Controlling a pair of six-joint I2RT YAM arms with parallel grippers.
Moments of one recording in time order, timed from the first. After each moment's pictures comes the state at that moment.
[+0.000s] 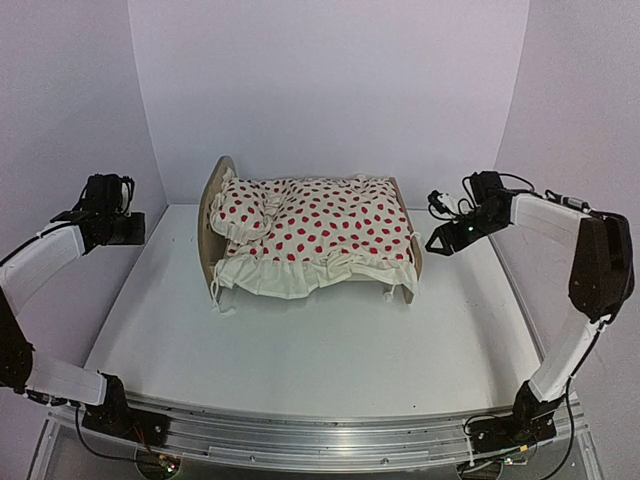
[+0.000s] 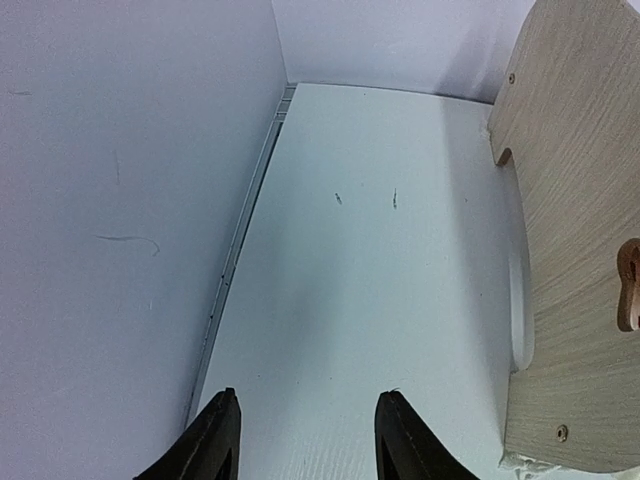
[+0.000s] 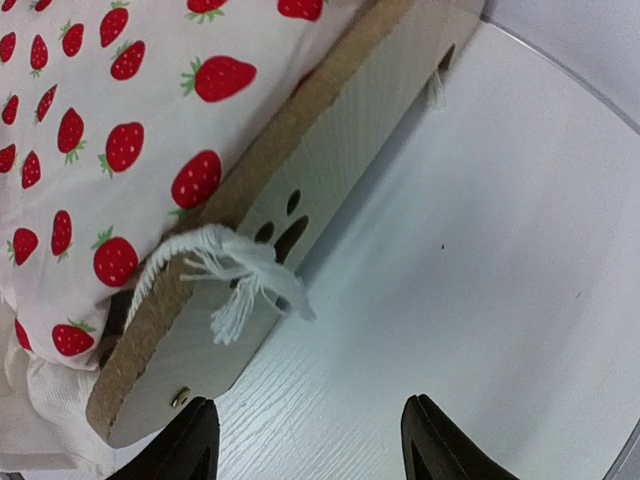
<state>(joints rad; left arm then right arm) -0.06 1.23 1.00 -0.42 -0.21 -0.05 0.14 1.74 1.36 -0.62 -0.38 -0.35</state>
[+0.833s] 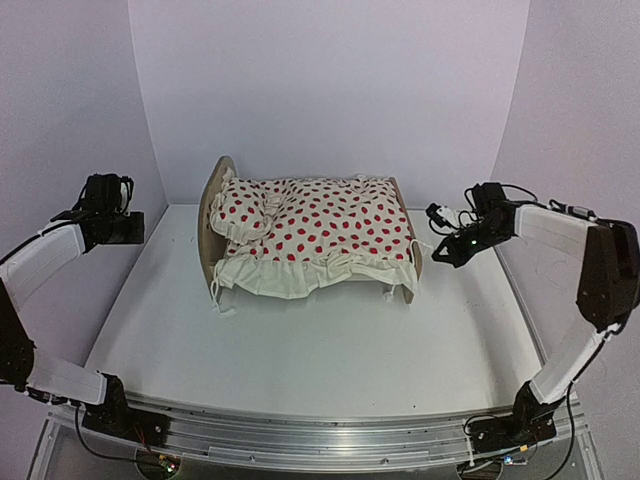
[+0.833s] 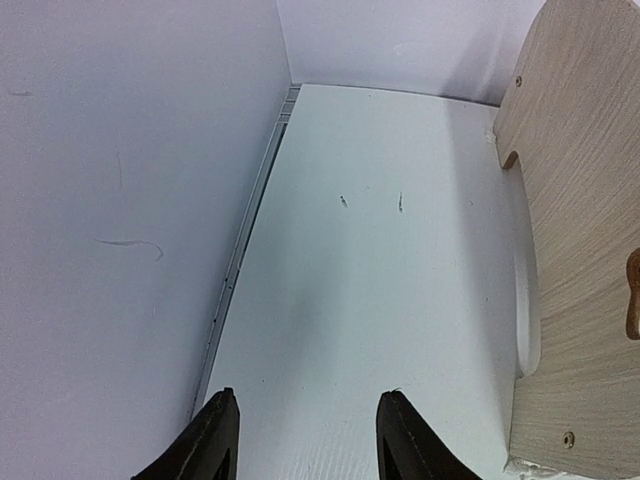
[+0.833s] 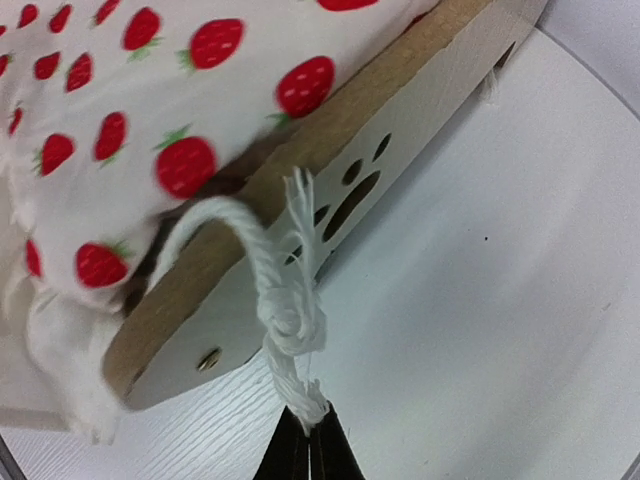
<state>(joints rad) -0.04 1.24 1.00 -0.40 -0.20 -0.04 0.16 1.70 1.27 -0.59 -0.43 -0.47</state>
